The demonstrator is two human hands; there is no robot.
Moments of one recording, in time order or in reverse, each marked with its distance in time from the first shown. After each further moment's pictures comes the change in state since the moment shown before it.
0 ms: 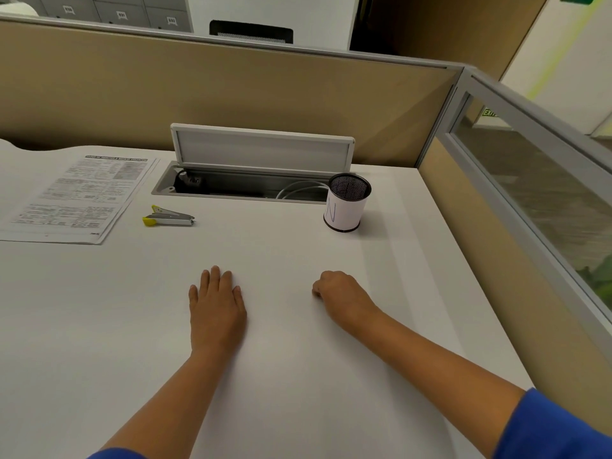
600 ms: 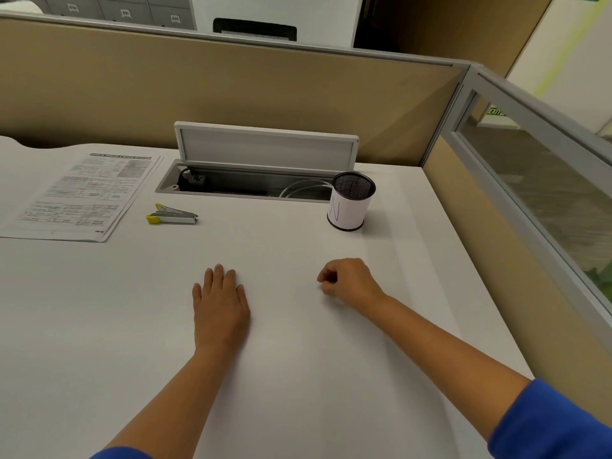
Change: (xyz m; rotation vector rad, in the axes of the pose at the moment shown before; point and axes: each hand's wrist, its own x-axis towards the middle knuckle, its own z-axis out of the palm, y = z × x) left_hand -0.001 0.002 -0.002 -0.030 -0.002 -0.007; right_hand 0.012 0.012 -0.016 0.532 0.072 0.215
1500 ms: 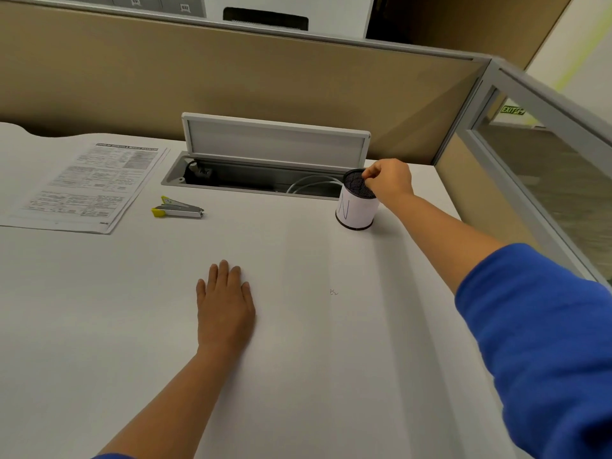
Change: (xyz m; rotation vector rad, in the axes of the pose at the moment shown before) left_hand -0.002 0.002 -0.002 -0.025 -0.001 -0.017; right_hand 0.128 -0.001 -0.105 -0.030 0.438 0.131
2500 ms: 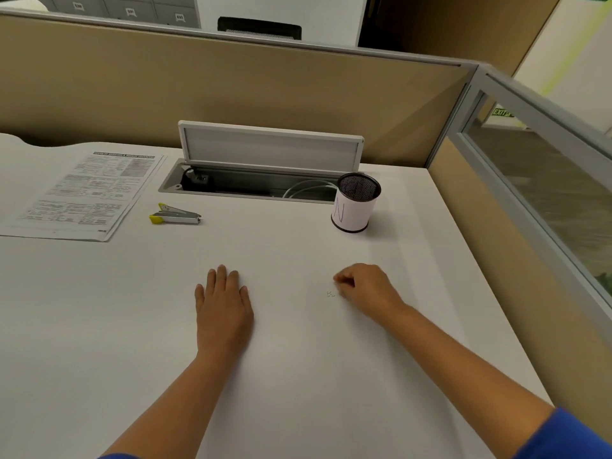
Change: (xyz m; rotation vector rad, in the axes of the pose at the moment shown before) left_hand 0.001 -0.002 0.002 0.021 0.006 0.014; right_hand -0.165 0.032 0.030 -0.036 -0.424 -0.131
